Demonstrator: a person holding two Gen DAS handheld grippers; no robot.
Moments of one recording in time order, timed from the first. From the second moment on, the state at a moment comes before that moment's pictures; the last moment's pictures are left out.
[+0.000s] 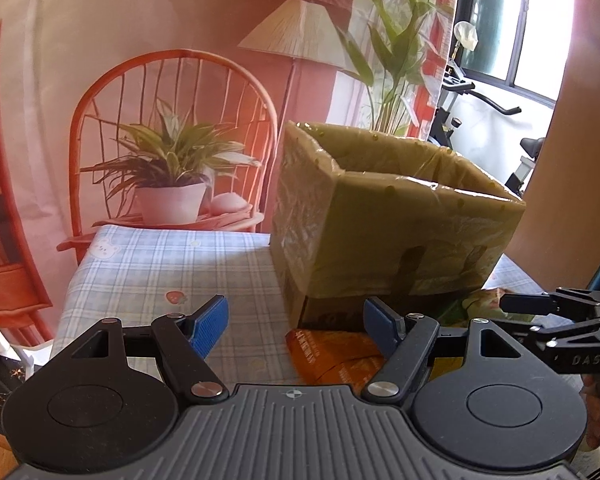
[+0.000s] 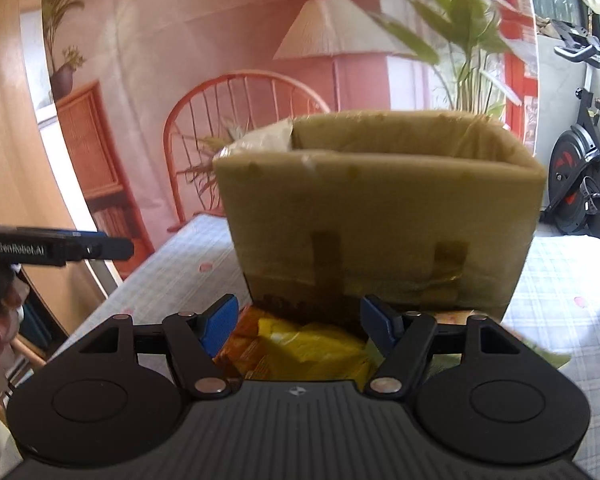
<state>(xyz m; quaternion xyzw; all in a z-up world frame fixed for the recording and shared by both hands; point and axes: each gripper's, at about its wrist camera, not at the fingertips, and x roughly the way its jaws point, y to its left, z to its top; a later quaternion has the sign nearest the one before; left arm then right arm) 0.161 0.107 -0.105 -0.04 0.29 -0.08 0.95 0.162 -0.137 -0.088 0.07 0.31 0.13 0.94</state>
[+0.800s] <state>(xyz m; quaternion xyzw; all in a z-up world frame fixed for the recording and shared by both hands) 0.160 0.106 -0.124 -0.06 0.31 -0.07 0.95 0.171 -0.085 -0.133 -0.08 0.33 0.14 0.93</state>
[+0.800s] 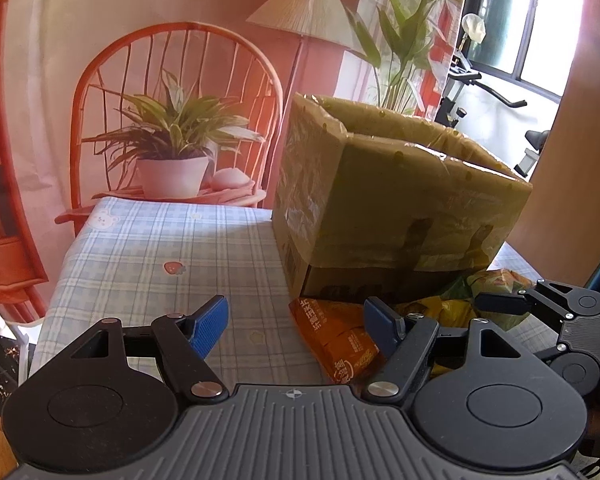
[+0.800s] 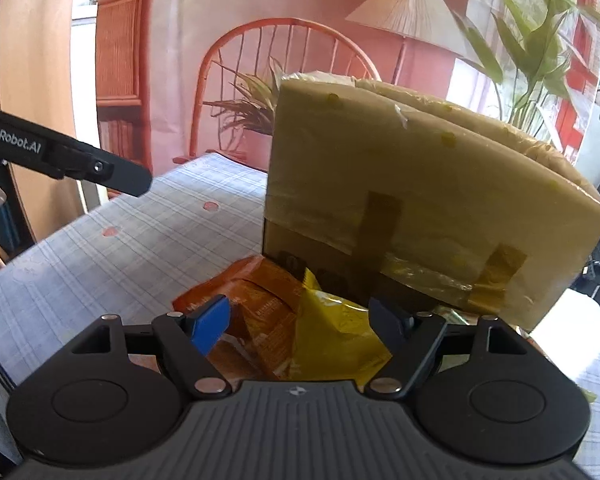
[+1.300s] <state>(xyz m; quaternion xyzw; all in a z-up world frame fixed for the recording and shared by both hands) 0.172 0.104 -0.138 -0.07 0.33 -0.07 0.94 0.187 -0.113 -0.158 -0.04 0.36 0.10 0.92</state>
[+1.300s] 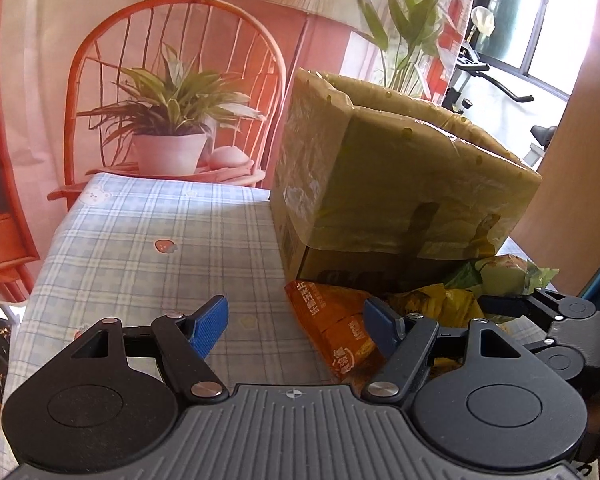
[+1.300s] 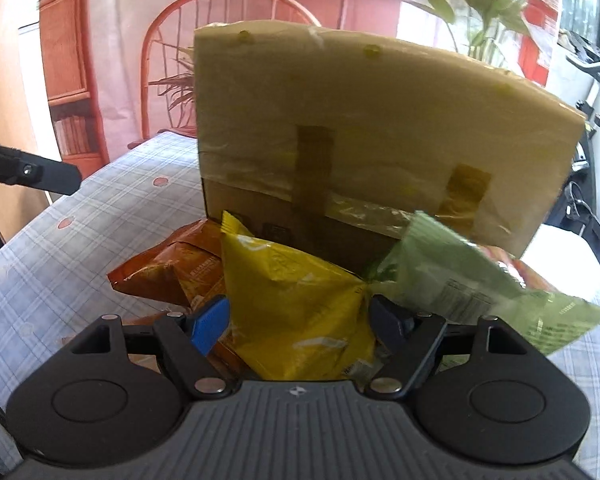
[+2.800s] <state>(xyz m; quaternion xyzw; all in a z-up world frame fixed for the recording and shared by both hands) 0.248 0.086 -0.221 -0.29 0.44 -0.07 0.85 0.184 -0.160 -0.167 0.07 0.36 0.11 0.92</state>
